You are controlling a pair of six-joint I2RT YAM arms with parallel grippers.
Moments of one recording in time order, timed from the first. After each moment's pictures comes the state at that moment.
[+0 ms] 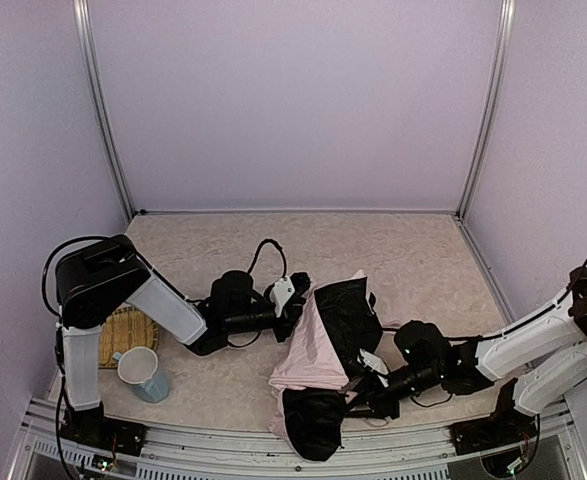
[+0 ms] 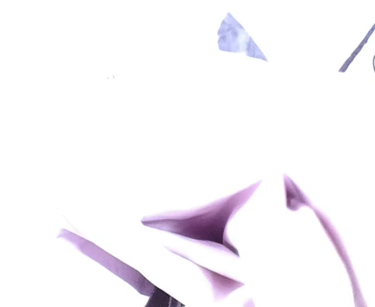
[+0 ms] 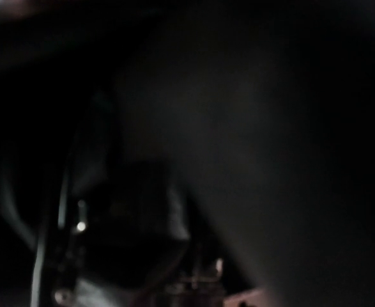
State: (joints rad) left arm -0.89 2.04 0.84 1.00 0.31 0.20; right arm 1.05 1.37 0.30 0.38 -0.50 0.15
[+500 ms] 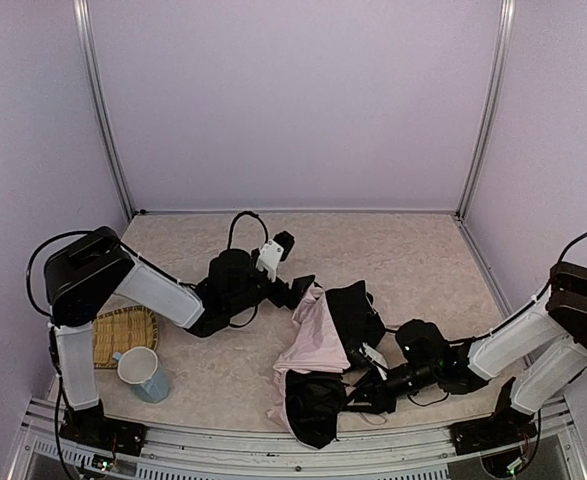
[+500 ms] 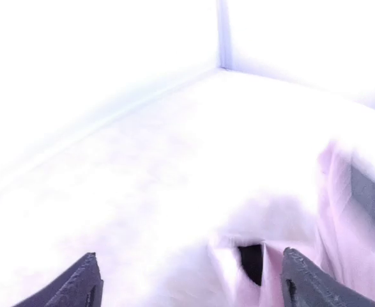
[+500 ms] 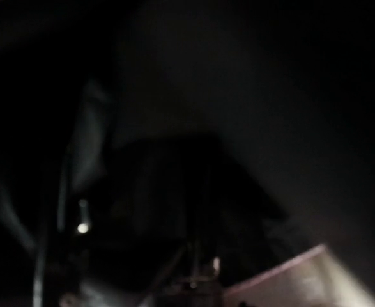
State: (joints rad) left arm -0.85 2.02 0.93 0.92 -0.05 0.10; right arm 0.99 1.51 0.28 0.56 -0.53 0.33
